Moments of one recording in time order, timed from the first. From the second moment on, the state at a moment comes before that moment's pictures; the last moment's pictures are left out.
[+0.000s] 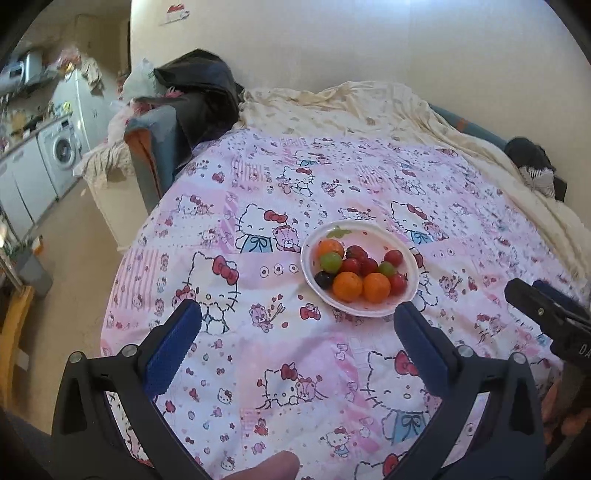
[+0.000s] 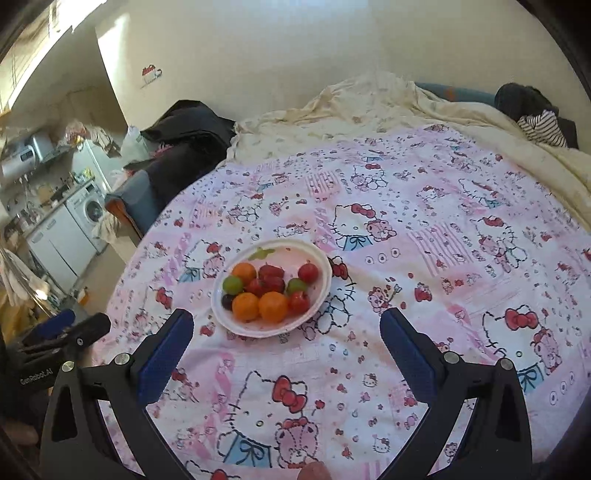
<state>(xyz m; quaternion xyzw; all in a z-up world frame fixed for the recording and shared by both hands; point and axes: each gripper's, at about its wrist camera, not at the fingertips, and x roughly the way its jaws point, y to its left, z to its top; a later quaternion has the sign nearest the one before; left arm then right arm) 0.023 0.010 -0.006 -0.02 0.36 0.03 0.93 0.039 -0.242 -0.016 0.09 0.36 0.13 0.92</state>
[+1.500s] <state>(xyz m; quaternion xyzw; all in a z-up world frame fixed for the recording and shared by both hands) 0.026 0.006 -0.009 -0.02 0.36 0.02 0.93 0.040 -0.230 -0.021 0.05 0.34 0.11 0.93</state>
